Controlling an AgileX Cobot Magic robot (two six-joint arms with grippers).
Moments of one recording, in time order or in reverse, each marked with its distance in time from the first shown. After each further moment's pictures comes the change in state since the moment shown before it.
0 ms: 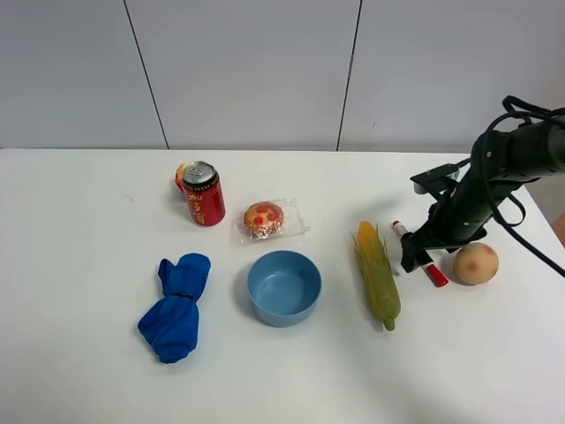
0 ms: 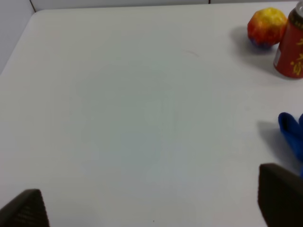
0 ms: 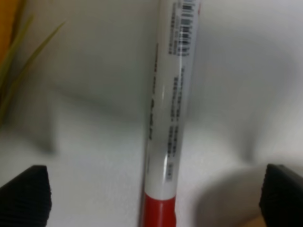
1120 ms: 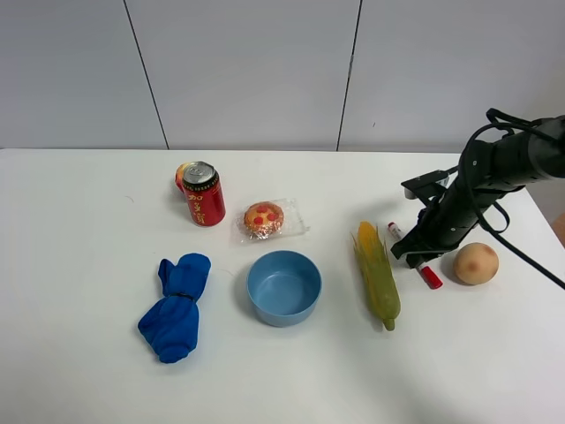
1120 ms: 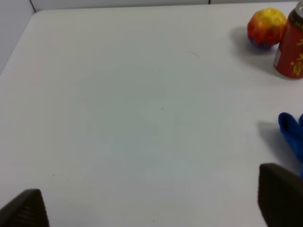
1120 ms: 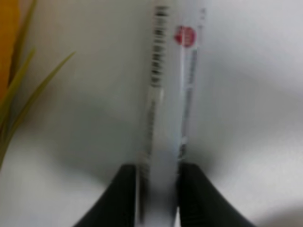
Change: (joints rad) left arm 0.000 -0.001 0.000 0.000 0.000 0.000; right arm 0.018 0.057 -0.003 0.045 -0.062 -0.011
